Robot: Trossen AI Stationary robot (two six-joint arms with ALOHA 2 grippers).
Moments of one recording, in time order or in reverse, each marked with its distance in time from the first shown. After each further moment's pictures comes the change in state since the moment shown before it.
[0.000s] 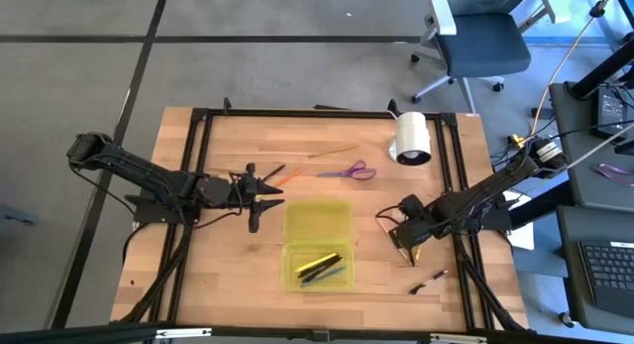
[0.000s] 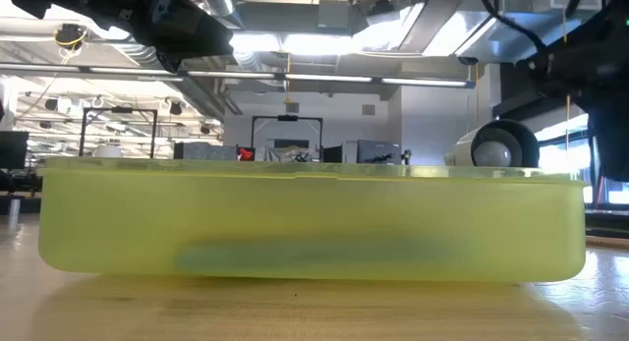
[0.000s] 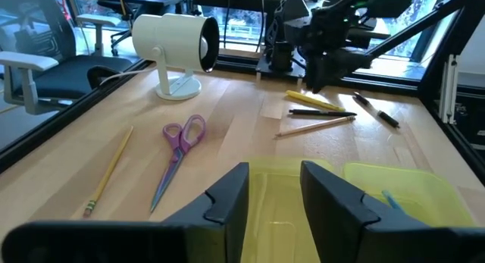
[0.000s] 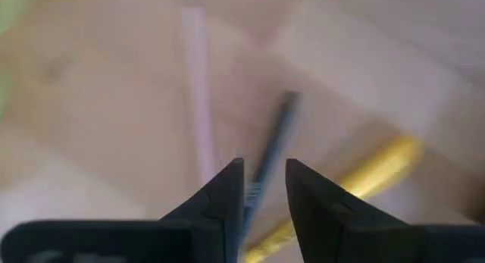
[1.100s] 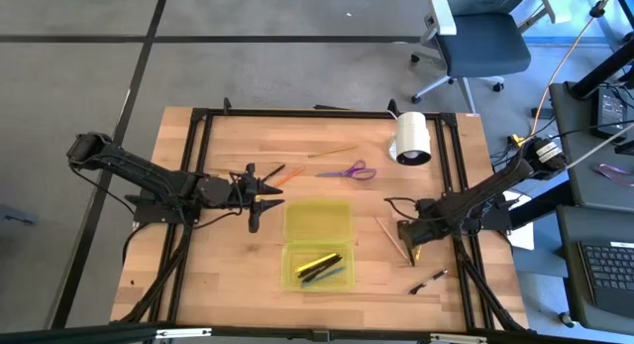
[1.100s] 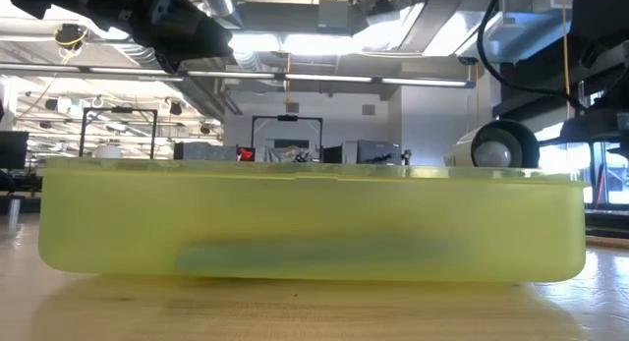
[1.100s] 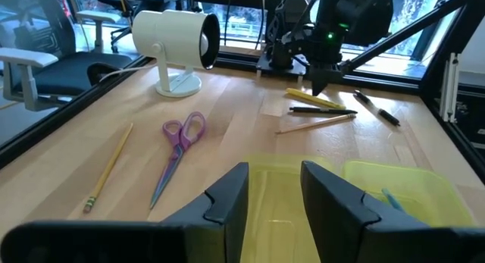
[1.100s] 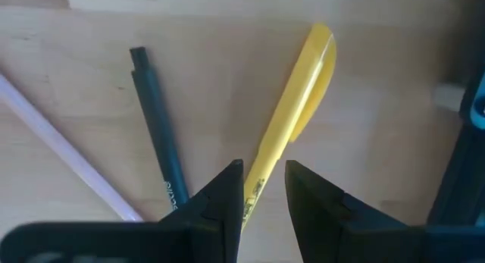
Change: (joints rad) left arm 0.000 0.000 0.000 -0.010 0.000 -0.008; right arm 0.001 0.011 -0.137 0.048 -0.198 0.466
